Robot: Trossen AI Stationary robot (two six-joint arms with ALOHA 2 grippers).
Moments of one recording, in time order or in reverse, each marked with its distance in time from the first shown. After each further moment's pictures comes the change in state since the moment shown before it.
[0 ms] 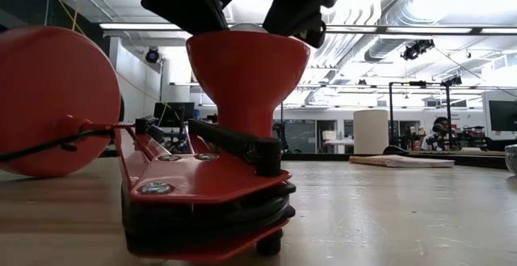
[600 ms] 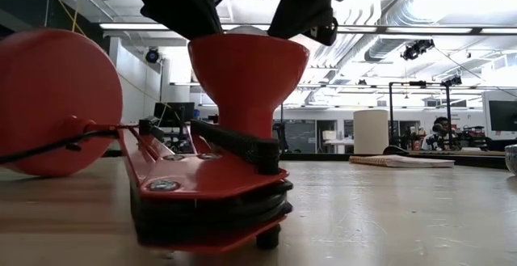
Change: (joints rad) left arm 0.006 -0.017 -0.002 -0.043 -0.109 0.103; right arm 0.045 0.000 0.000 -0.027 0.027 0.082
